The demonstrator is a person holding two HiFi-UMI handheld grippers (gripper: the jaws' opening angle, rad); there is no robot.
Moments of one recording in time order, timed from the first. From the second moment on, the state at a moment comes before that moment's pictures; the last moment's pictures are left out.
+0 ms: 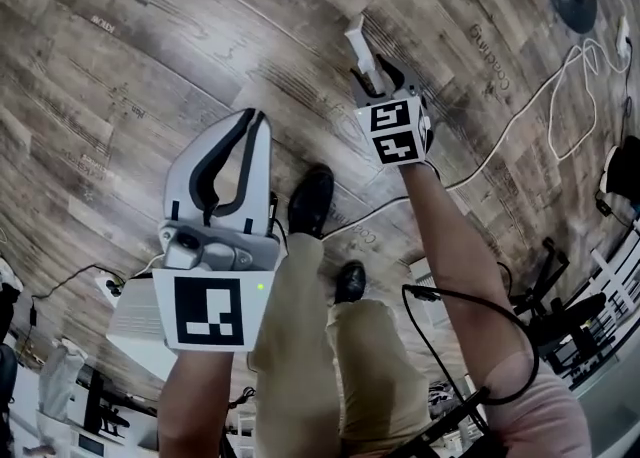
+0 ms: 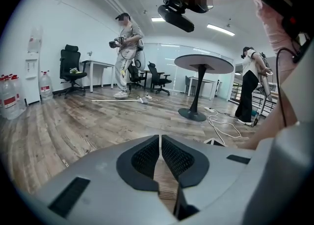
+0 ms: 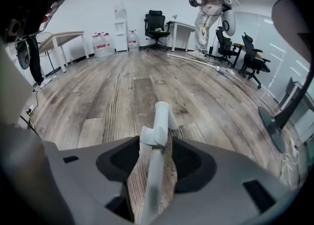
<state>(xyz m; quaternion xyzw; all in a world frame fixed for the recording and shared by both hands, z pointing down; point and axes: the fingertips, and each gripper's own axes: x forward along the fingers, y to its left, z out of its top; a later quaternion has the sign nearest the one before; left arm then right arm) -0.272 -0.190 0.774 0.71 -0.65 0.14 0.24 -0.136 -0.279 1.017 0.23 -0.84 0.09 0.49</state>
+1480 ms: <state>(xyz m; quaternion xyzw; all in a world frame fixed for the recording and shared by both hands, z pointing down) -0.177 -0.170 0.499 0.77 -0.60 0.13 0.15 -0.063 -0.269 0.701 0.31 -0.85 0.04 0.43</state>
